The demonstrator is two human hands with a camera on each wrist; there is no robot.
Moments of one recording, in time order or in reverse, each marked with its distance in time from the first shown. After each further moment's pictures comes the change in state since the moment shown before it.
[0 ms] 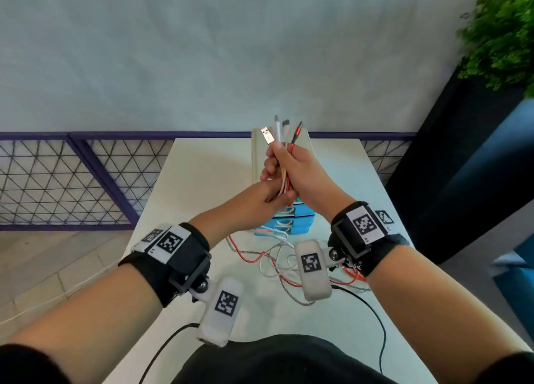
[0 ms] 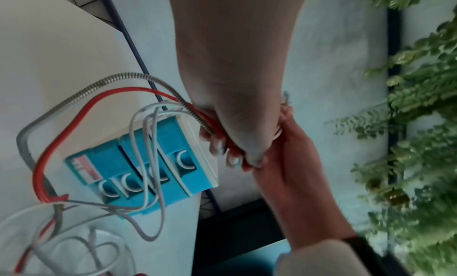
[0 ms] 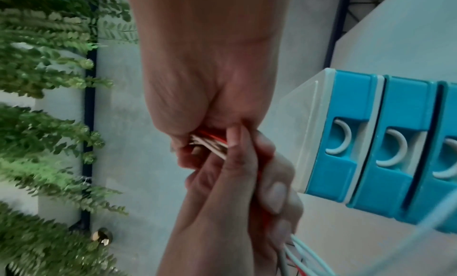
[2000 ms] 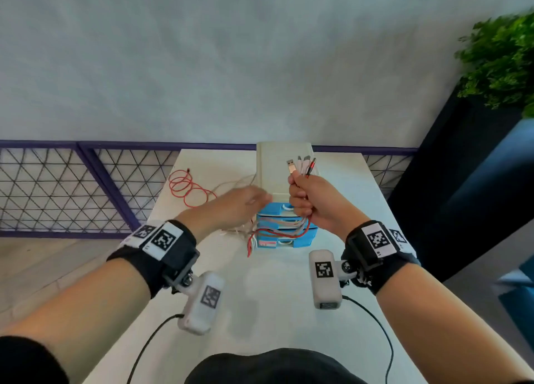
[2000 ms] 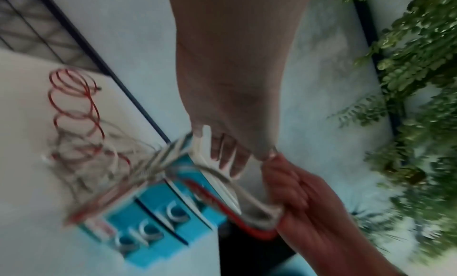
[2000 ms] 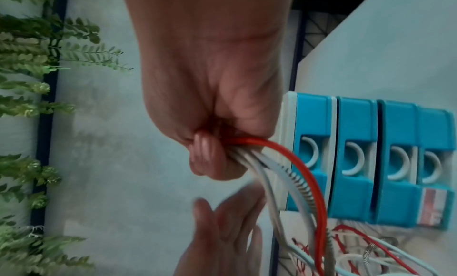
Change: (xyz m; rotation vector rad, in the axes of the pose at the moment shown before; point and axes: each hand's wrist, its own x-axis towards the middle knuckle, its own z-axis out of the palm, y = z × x) left_hand -0.001 -0.023 -0.039 0.360 -0.025 -0.194; right_hand -0.006 0.015 -0.027 0.281 -0.012 0.332
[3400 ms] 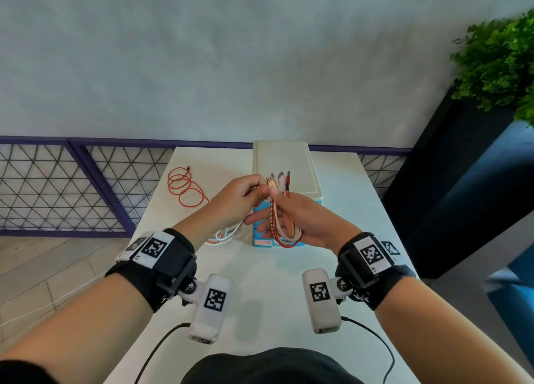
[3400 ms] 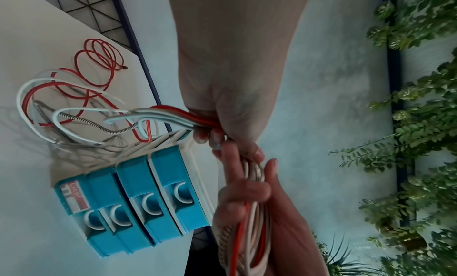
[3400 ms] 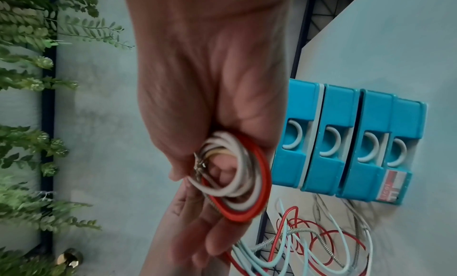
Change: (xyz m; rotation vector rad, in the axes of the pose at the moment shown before) left_hand 0.007 0.000 0.009 -0.431 0.239 0.166; right_hand -0.021 0.015 0.019 -0.167 -0.277 0.117
